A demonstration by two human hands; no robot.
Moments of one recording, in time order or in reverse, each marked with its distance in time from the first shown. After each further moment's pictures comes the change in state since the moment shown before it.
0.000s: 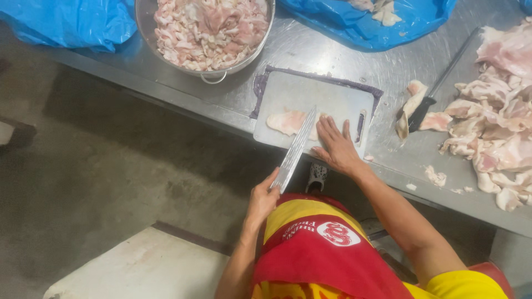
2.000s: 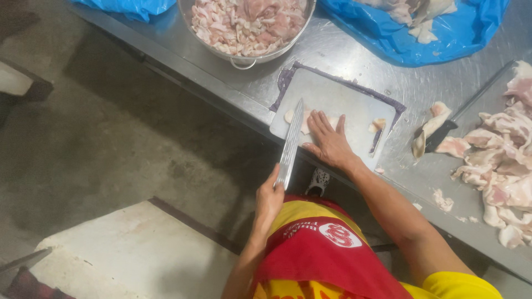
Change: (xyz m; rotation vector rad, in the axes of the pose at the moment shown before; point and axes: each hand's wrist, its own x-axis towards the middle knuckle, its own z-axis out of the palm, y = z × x) left_hand -0.014 -0.011 0.020 0.038 0.337 0.073; right_hand 0.057 -0.036 0.004 -0.085 -0.099 -0.200
